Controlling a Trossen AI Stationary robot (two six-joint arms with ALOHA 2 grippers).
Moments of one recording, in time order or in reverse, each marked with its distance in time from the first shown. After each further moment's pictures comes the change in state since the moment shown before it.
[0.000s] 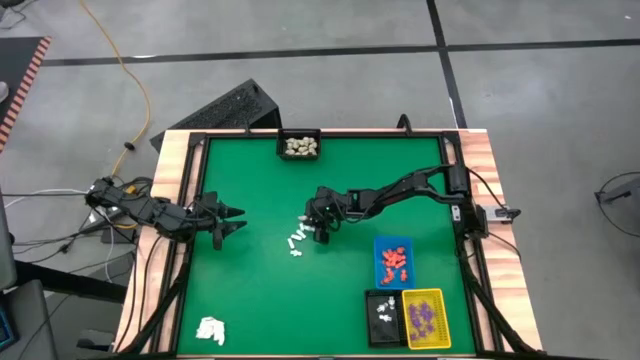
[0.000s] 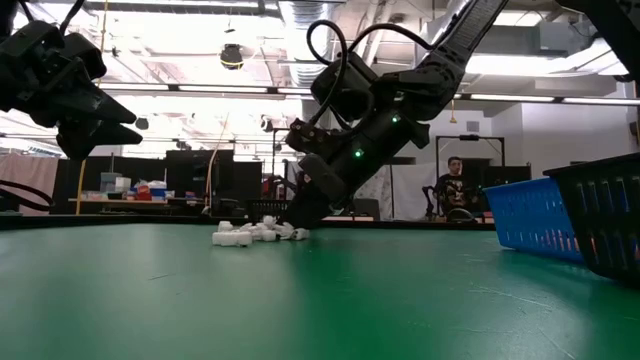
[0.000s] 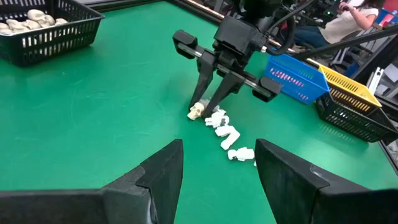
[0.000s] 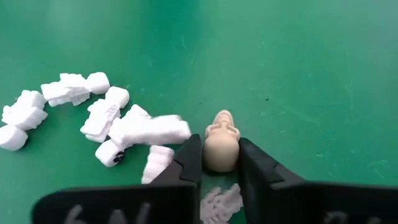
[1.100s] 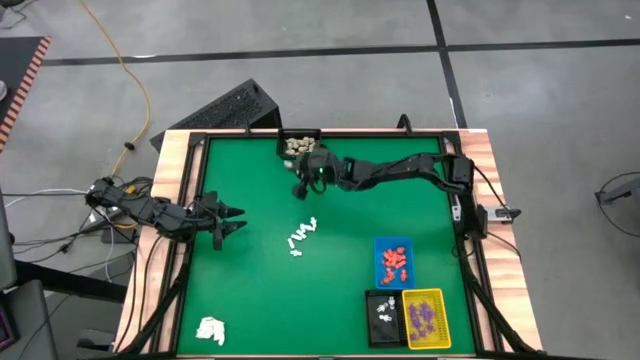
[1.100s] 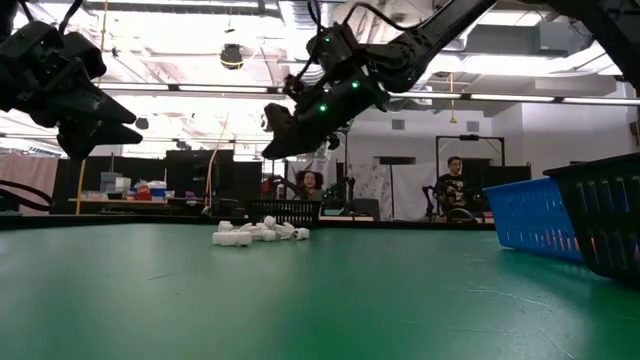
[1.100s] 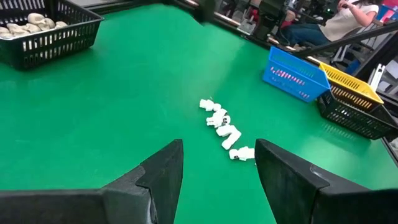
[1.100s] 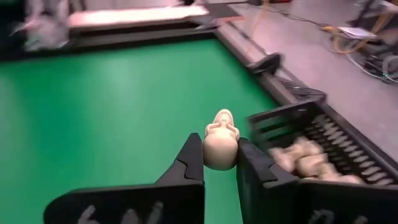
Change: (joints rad) left arm 0.000 0.000 0.000 0.000 0.000 0.019; right arm -0.174 -0.034 0.252 0.012 0.235 0.014
